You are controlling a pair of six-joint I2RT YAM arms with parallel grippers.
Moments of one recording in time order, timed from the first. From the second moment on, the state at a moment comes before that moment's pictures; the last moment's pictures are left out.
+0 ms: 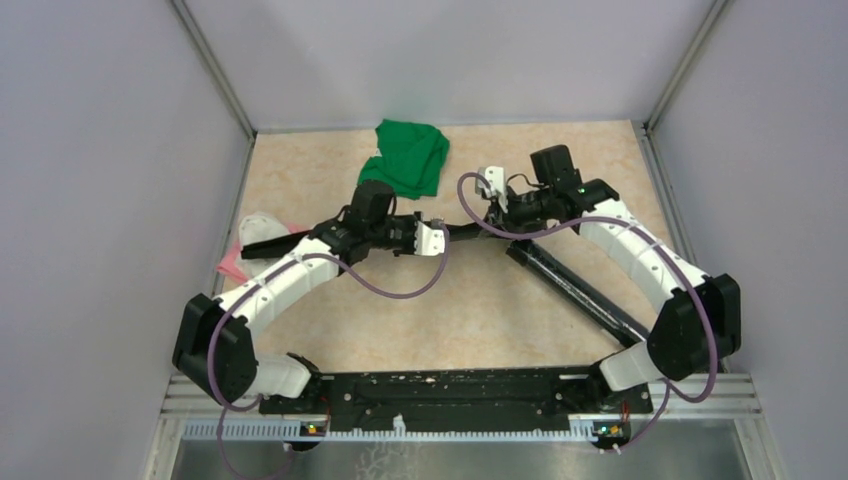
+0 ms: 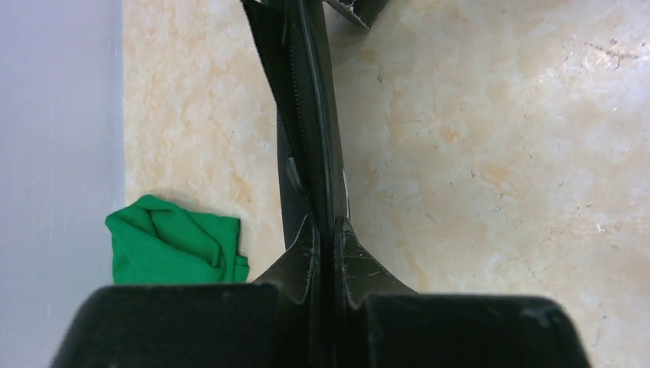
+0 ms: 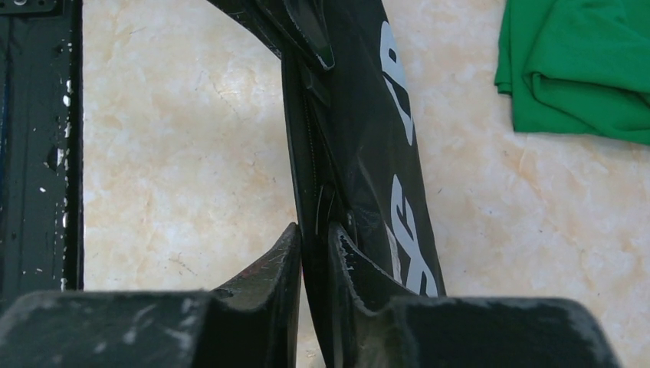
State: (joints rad) left arm -0.58 1.35 1.00 -0.27 0.58 1.00; right arm 0.42 1.45 1.24 -0.63 -0.83 -0.77
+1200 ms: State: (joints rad) left arm -0.60 1.31 0.97 -0.35 0.57 0.96; right arm 0.46 1.36 1.14 -0.71 -0.52 -0.87
